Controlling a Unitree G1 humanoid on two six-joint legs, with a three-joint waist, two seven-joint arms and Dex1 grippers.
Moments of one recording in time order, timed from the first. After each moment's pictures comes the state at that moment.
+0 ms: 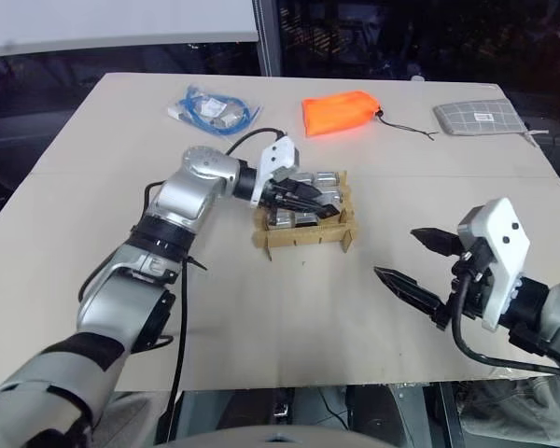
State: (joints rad) left arm -1.09 0.38 -0.34 0.60 -0.04 0.27 -1.37; right arm 0.23 -1.03 -0.59 -0.88 1.38 0.82 0.30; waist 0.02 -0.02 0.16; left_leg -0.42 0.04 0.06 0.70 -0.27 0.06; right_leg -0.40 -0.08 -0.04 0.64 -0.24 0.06
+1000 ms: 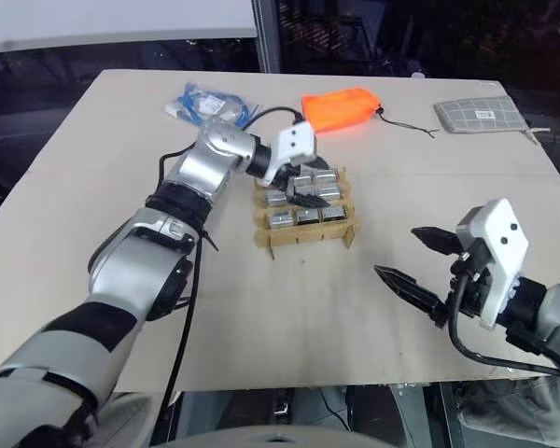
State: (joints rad) left arm -1.21 0.33 -0.21 0.79 -0.03 0.13 -1.33; right arm 0.23 -1.01 -0.56 -0.88 1.32 0.80 0.32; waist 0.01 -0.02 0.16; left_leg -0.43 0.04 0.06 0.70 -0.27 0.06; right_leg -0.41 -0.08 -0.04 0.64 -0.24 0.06
